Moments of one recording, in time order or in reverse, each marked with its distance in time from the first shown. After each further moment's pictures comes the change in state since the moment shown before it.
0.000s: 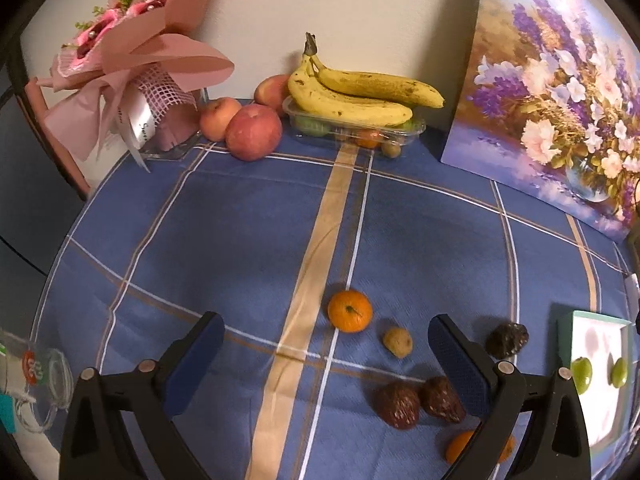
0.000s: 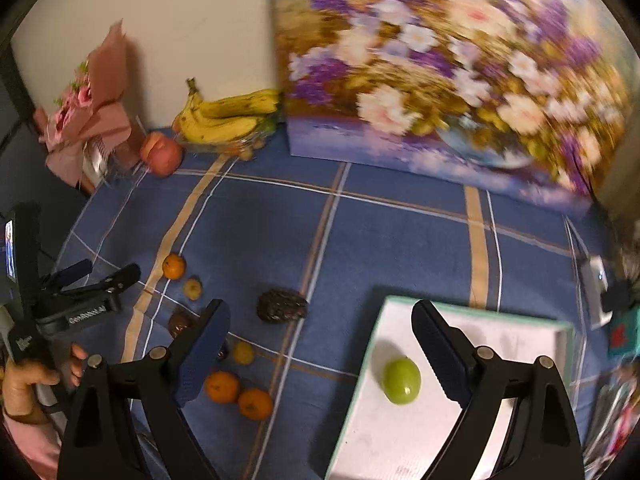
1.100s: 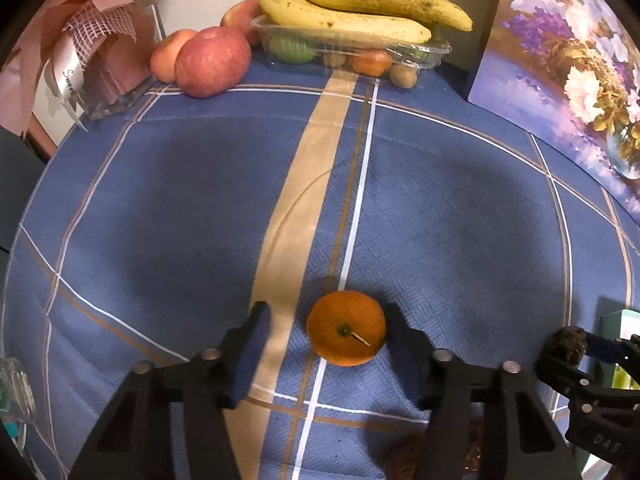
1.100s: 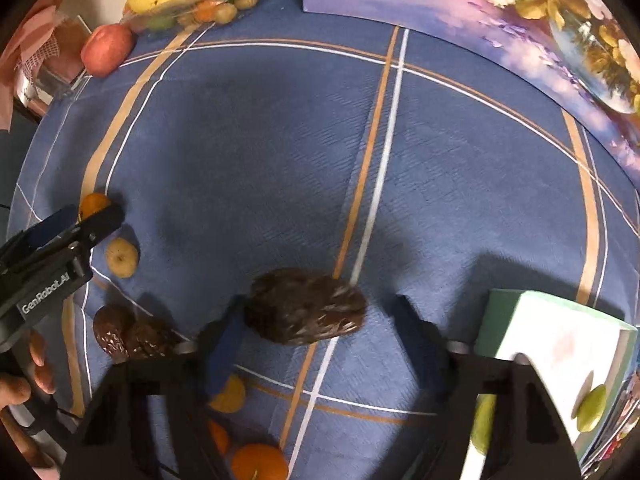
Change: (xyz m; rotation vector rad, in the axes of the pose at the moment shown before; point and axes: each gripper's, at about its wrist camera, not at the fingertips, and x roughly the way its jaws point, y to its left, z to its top) left arm 0.097 -0.012 -0.007 0.002 0.158 -0.013; right arm 0.165 0.020 -0.014 0.016 0.350 0.002
